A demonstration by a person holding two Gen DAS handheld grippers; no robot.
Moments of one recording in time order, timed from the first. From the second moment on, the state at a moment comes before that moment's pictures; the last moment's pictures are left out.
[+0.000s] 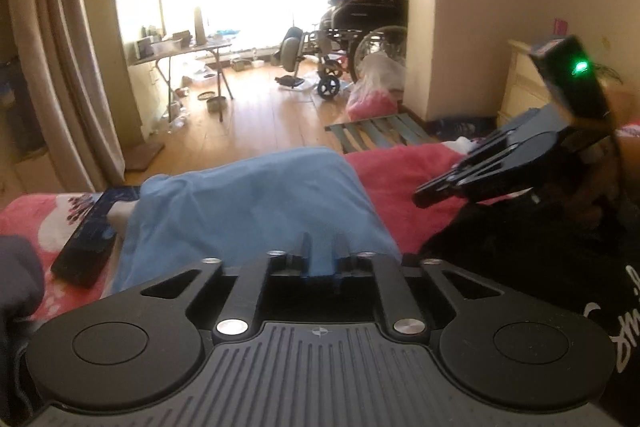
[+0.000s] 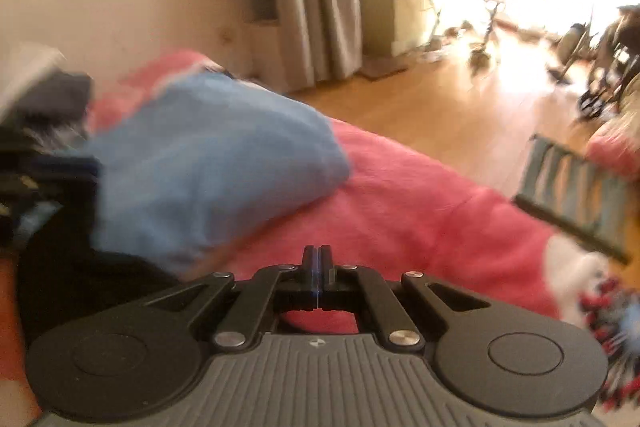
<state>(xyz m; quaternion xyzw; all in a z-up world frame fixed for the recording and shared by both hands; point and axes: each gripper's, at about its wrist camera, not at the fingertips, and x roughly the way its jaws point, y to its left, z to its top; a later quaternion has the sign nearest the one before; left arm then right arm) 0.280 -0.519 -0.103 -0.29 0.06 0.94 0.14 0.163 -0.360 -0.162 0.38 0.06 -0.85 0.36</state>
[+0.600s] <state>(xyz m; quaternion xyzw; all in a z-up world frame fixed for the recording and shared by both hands) 0.301 -0.553 -0.116 -0.33 0.03 0.93 0.12 0.215 -0.432 -0.156 0.32 0.27 -0.77 0.48</state>
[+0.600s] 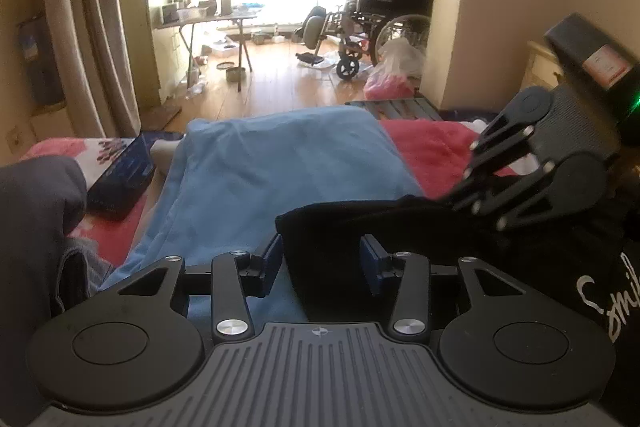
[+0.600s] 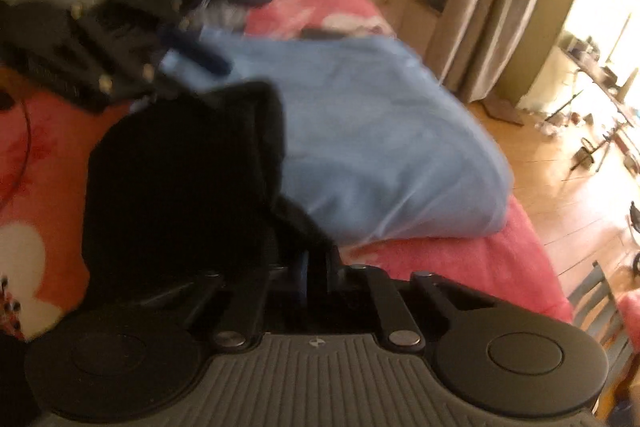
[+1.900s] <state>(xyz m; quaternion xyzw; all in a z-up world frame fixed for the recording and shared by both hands) 0.287 -0.604 -0.128 -0.33 -0.18 0.93 0.04 0.200 -0.373 -0.133 0.32 0.02 -0.87 0.37</state>
